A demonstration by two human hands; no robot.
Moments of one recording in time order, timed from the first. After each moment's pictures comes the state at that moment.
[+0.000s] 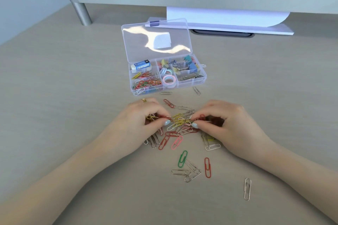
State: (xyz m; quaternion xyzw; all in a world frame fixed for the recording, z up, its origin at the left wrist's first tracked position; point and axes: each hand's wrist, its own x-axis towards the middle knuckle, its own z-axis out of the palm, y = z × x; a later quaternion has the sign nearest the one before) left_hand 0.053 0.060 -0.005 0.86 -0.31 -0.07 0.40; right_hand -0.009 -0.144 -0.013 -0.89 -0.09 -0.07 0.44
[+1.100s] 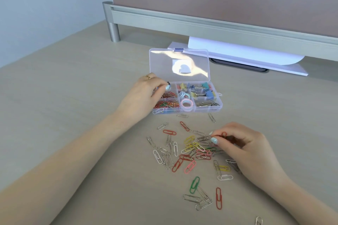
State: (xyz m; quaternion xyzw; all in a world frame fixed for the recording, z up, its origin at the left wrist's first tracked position) left_hand 0.145 0.065 0.000 0.89 -0.27 0.14 0.34; right_hand -0.004 -0.143 -0.006 -0.85 -0.03 -0.10 0.52
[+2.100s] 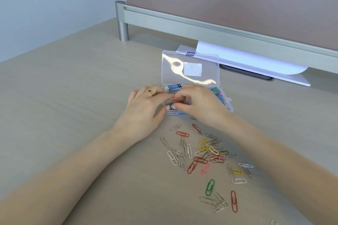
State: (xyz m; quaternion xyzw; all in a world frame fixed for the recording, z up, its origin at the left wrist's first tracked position) left_hand 0.118 0.100 -0.019 0.90 -0.29 0.20 0.26; right_hand 0.118 -0.073 0.012 -0.95 -0.19 -0.07 0.24
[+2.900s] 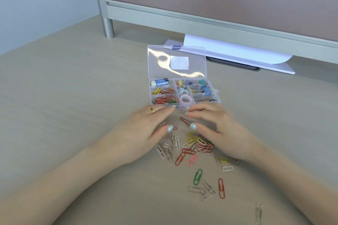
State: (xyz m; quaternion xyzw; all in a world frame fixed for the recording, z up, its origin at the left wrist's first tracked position) left_hand 0.074 0.093 -0.012 0.88 -0.40 0.07 0.24; right_hand 0.039 -0.130 -0.008 -0.94 -0.19 -0.06 0.26
